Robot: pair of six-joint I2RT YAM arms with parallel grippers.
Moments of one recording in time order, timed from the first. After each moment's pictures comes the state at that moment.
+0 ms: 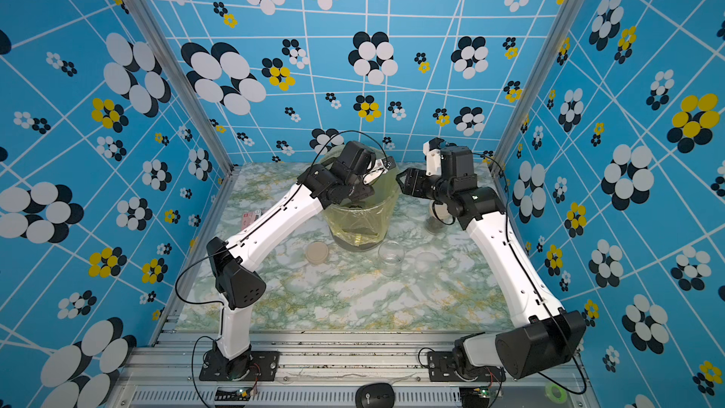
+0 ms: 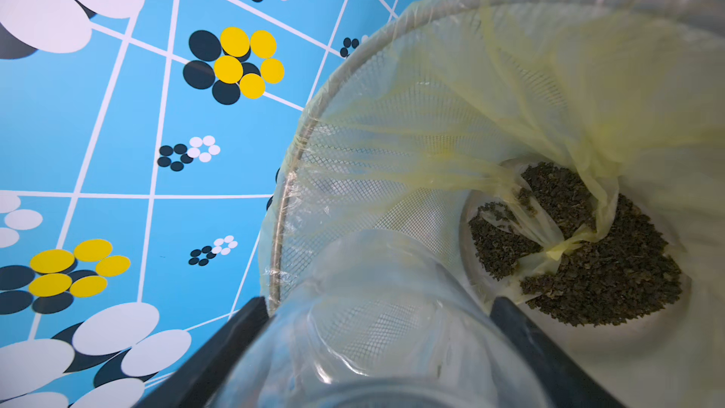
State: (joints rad) left arm -0.76 2.01 2.21 -0.86 -0.41 0.65; right arm 0.27 1.38 1.50 -0.65 -0.27 0.38
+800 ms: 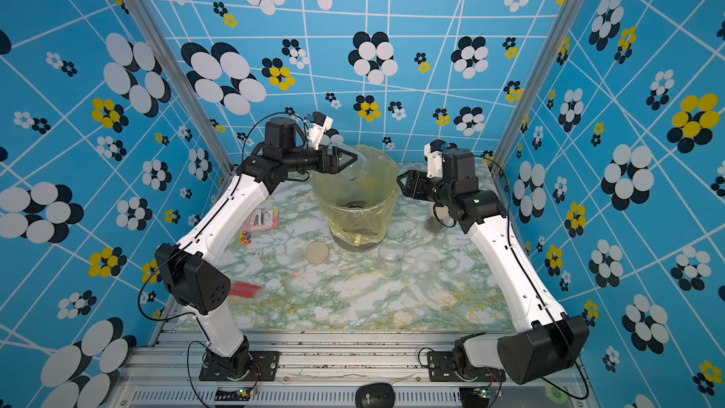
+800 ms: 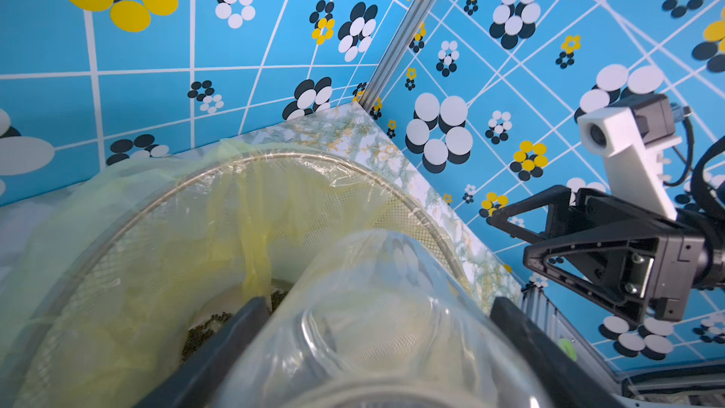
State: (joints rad) left arm -0.35 1.81 1.86 -0.38 0.70 -0.37; right arm 0.27 1.35 1.46 -0.63 -0.27 0.38
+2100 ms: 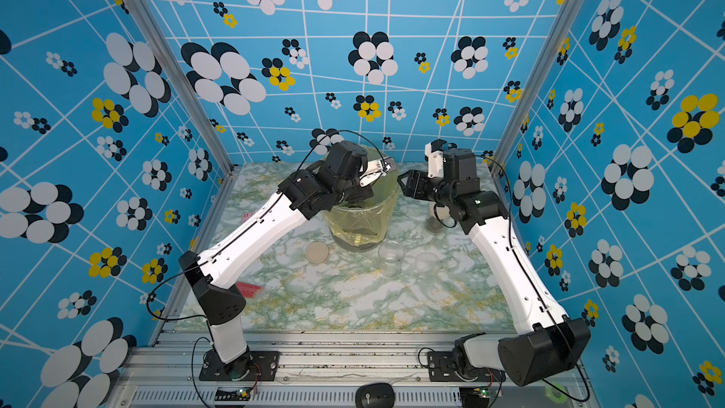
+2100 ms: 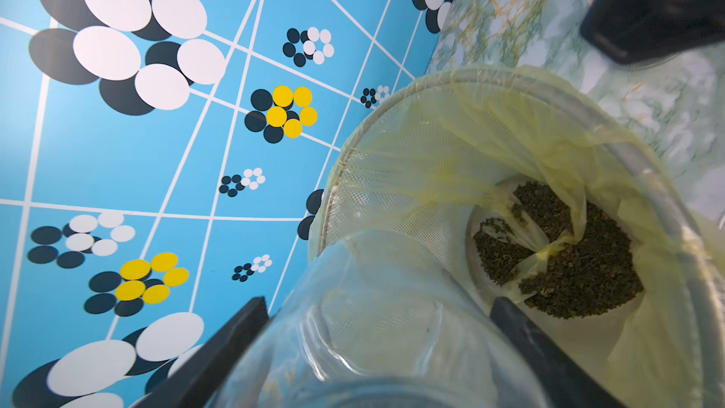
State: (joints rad) left arm -0.84 1.86 2.12 -0.81 -0.47 0.78; right arm 0.27 1.34 1.46 -0.63 -0.27 0.38
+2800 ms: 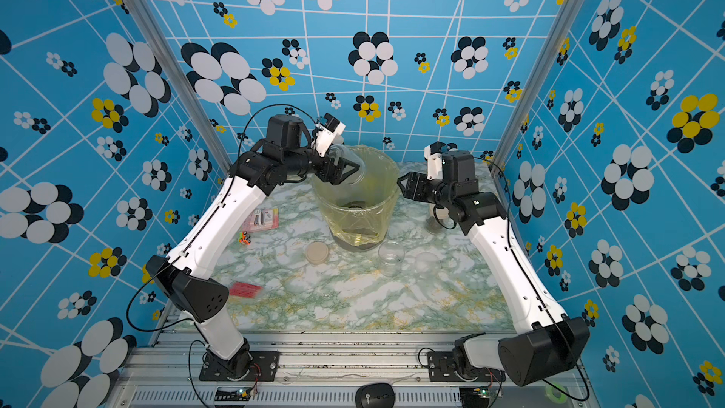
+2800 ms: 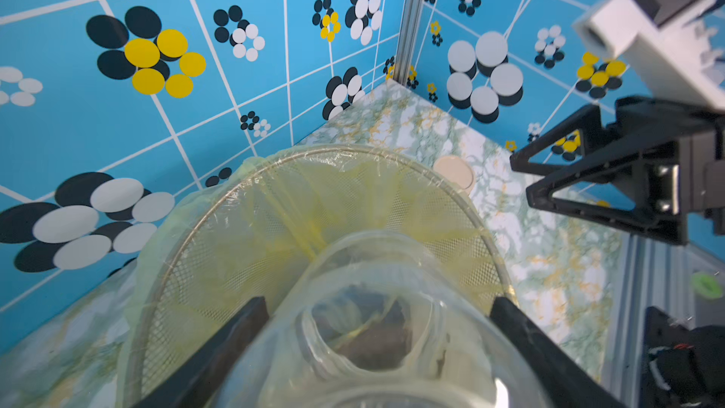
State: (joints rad) left arm -0.45 1.77 2.03 -0.69 0.49 0.02; right arm 0.27 1.34 1.44 -0.63 -0.27 0.38
